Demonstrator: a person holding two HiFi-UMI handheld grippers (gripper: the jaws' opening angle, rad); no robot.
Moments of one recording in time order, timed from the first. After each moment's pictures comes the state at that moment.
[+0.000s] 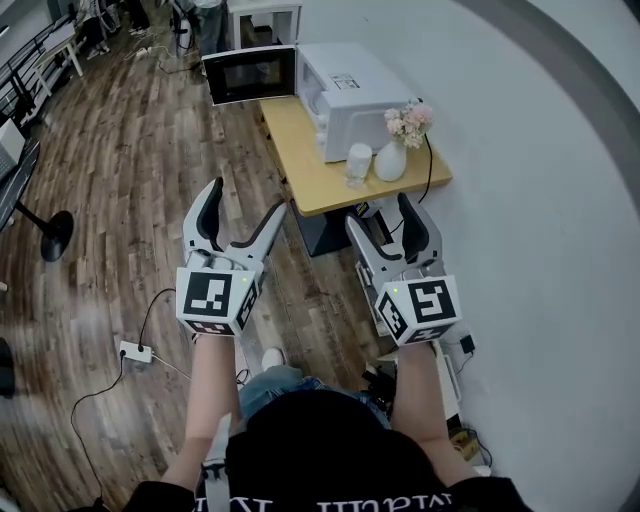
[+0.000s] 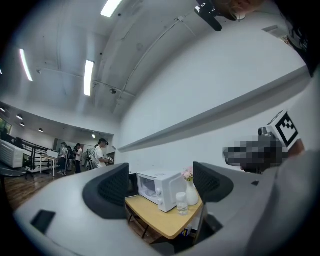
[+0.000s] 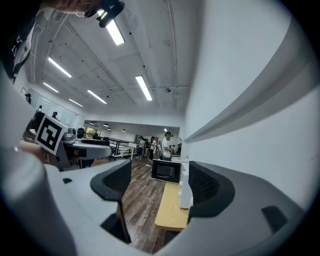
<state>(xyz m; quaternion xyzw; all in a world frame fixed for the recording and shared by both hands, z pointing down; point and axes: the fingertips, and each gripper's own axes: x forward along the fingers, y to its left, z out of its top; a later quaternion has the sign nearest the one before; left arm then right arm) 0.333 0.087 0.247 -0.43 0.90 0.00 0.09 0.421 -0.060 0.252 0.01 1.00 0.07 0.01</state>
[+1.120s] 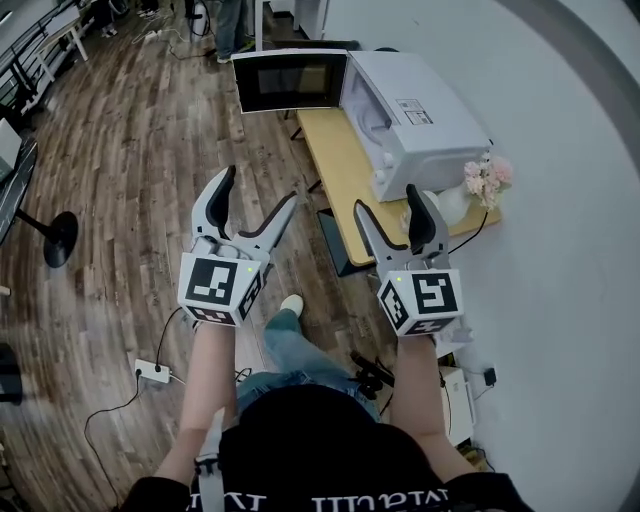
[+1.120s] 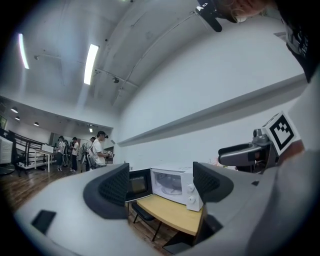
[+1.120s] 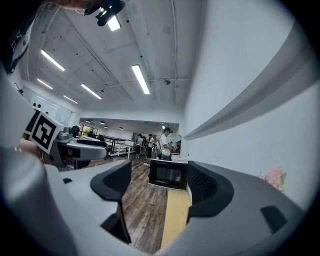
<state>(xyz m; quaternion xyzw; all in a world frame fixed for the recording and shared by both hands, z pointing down) 0.092 0.112 0.282 -0.45 0.89 0.00 0.07 0.171 -0.035 0.284 0.00 1.00 0.06 0.00</state>
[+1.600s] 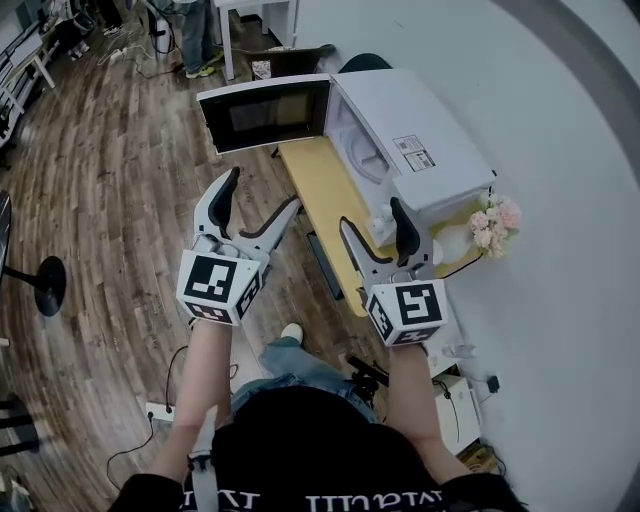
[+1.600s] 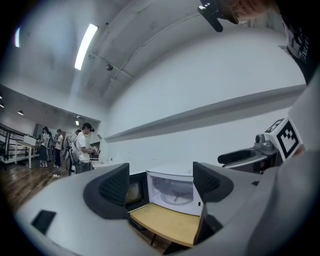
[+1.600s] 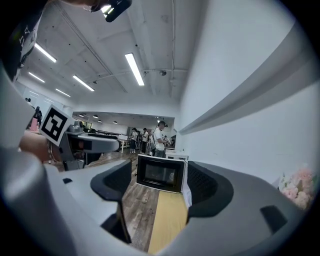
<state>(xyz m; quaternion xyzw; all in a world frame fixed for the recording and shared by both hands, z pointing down) -0.058 0.027 0.282 -0.51 0.86 0.01 0.05 0.037 -0.083 0.301 -0.03 1.00 0.07 -0.04</state>
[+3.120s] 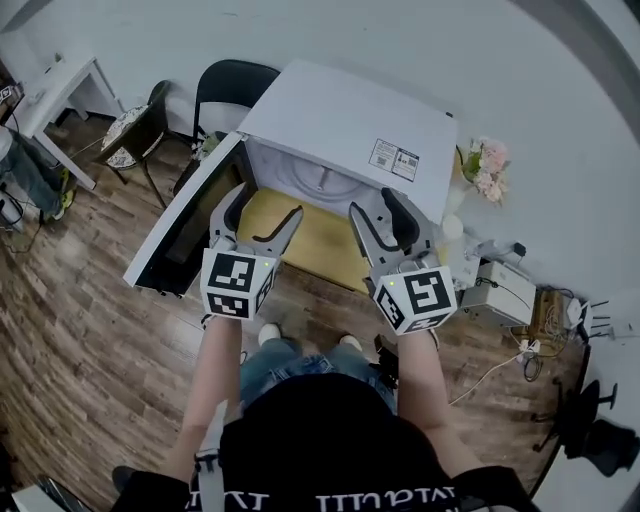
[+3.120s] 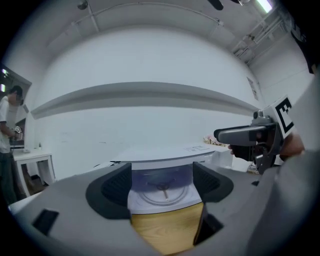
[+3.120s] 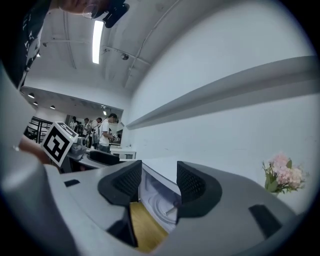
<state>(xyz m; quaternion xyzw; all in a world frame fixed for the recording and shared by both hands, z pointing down) -0.237 -0.170 0.363 -0.79 0.61 -0.06 -0.02 -0.102 -0.180 0.319 -0.37 0.93 0.04 -0.04</state>
